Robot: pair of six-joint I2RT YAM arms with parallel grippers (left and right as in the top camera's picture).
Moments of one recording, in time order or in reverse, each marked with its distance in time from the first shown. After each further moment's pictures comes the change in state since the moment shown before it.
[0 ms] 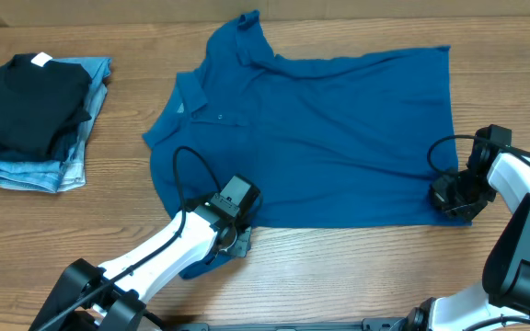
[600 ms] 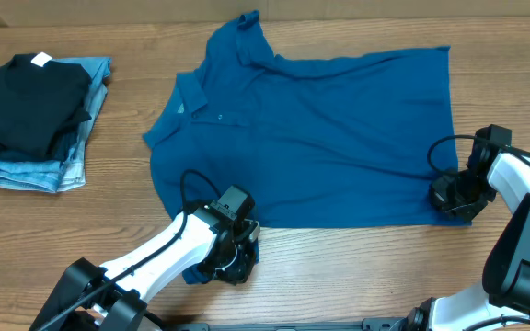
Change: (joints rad) left arm 0.000 0.000 -0.028 -0.172 0.380 0.121; right arm 0.000 0.000 0.000 0.002 0.000 0.000
